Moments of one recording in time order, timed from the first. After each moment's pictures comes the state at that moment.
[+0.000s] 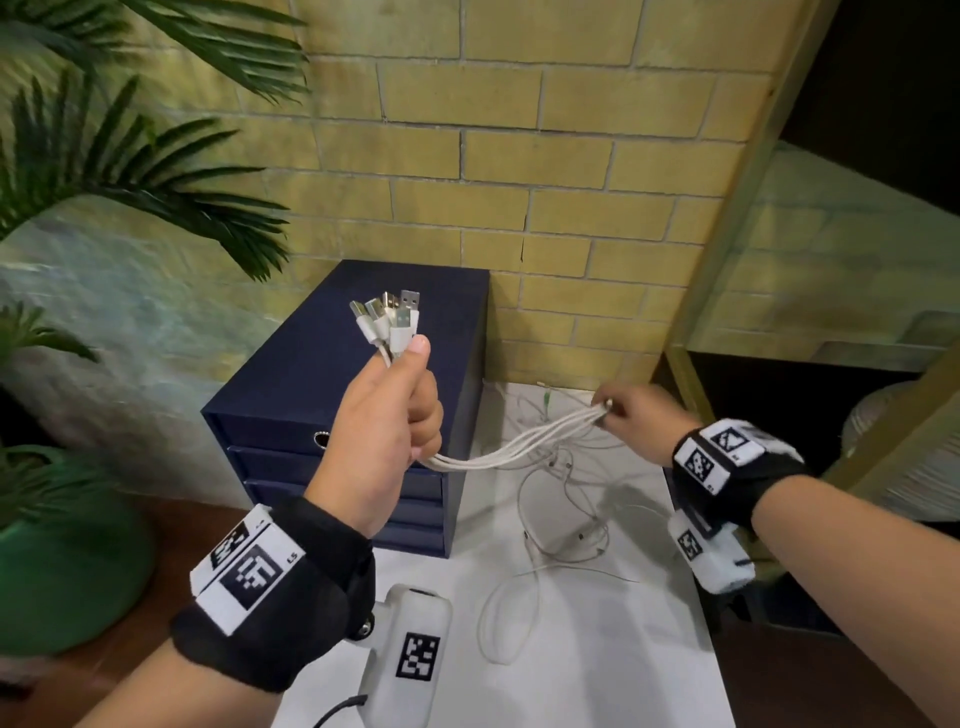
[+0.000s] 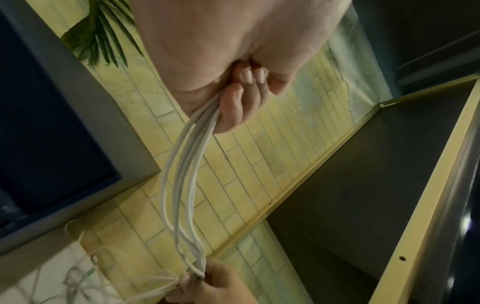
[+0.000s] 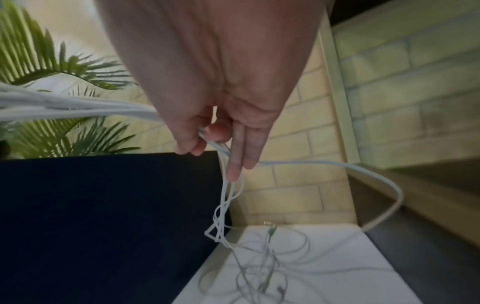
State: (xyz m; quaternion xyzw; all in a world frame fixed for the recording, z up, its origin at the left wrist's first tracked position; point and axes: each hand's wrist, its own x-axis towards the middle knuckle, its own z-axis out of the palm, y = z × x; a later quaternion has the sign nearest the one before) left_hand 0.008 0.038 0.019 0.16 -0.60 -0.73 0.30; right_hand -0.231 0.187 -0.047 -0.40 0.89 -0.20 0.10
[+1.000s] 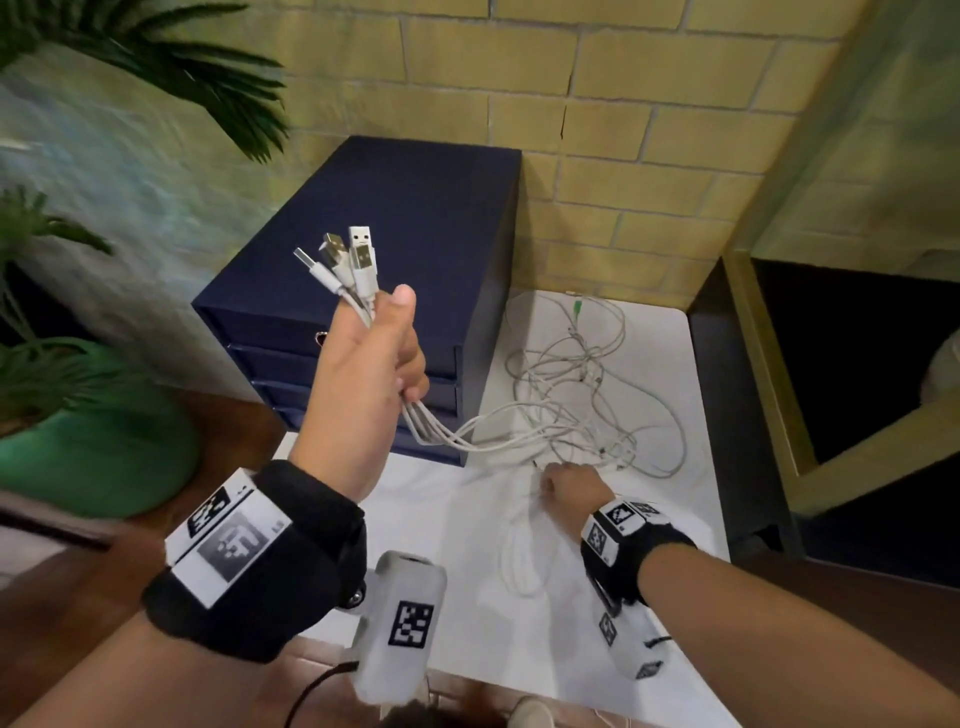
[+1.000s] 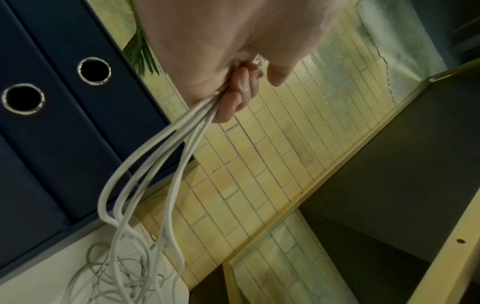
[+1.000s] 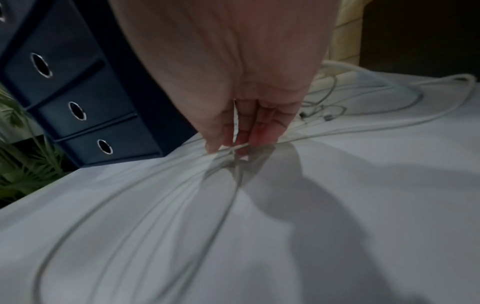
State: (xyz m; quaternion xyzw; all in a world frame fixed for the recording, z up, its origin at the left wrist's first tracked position) left_hand 0.017 0.038 -0.024 0.24 -0.59 -0.70 0.33; right_hand -0.140 0.170 -0.240 -0.39 0.88 -0.03 0.25
